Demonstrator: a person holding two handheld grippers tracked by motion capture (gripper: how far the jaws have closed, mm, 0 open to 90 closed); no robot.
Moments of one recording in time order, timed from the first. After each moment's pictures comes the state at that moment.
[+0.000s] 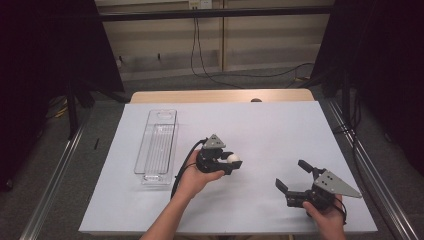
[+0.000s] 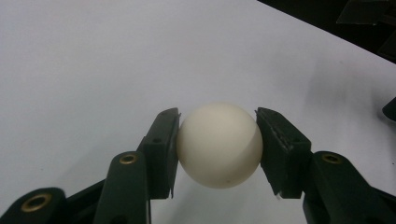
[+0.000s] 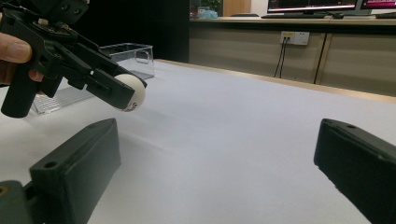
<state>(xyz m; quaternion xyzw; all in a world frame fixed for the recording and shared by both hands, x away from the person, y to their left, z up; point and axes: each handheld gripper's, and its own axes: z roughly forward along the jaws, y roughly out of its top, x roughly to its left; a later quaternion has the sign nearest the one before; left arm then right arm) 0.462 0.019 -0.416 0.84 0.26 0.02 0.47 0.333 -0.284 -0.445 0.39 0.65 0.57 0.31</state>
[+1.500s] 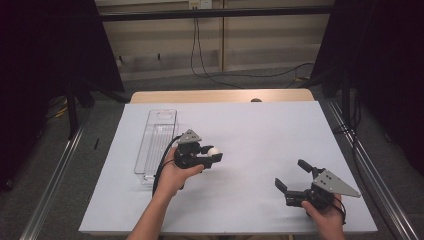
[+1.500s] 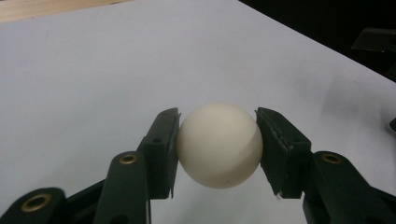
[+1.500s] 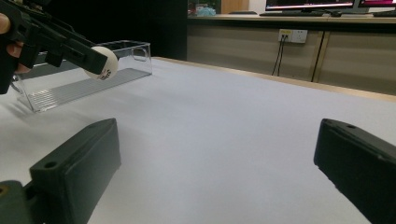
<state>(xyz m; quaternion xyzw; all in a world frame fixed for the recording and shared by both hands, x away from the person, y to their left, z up) 0.470 0.074 -0.401 0.81 0.31 0.05 0.49 0.334 -0.283 -0.445 0.40 0.66 0.57 0.31</state>
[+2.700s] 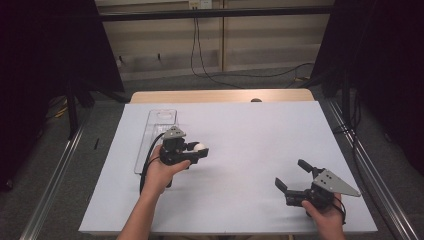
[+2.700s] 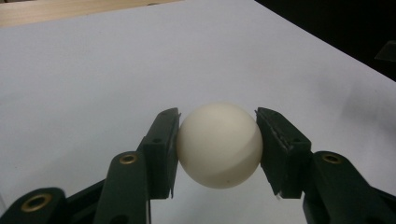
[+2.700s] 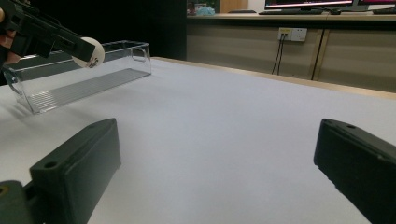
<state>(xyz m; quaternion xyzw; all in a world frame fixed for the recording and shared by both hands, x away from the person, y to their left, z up) 0.477 0.108 -0.393 0.80 0.34 0.06 0.48 0.335 -0.284 -0.445 0.40 0.65 0.57 0.30</state>
